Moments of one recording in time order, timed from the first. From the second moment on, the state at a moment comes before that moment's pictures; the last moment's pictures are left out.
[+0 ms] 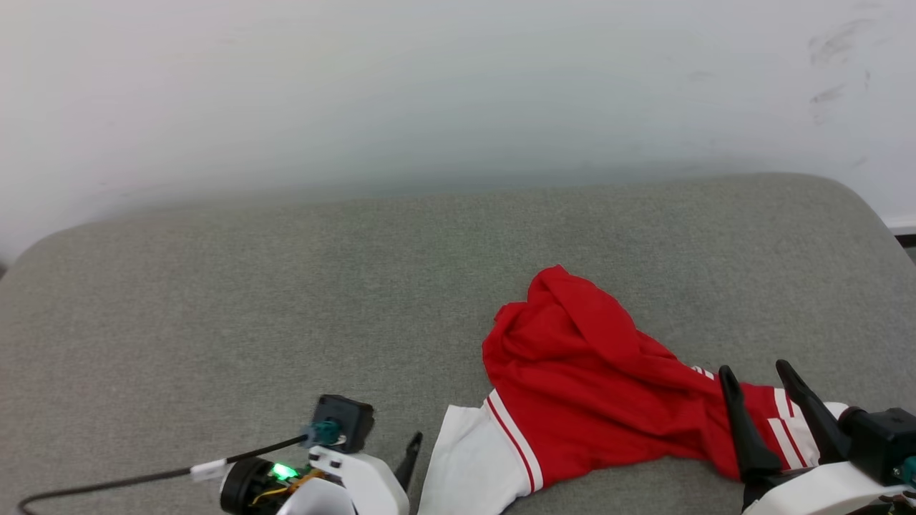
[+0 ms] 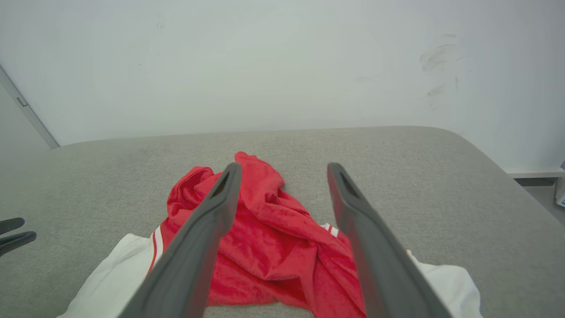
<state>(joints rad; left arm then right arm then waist) -0.18 0.45 -0.73 0.06 -0.63 0.30 0.17 0.16 -0.09 -0.03 -0.19 0.20 0.13 0.09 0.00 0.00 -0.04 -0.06</state>
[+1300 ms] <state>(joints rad) -0.27 0.45 -0.78 0.11 -0.65 0.29 0.31 0.12 -0.07 -0.24 -0.08 0.33 0.13 0.28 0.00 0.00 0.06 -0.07</state>
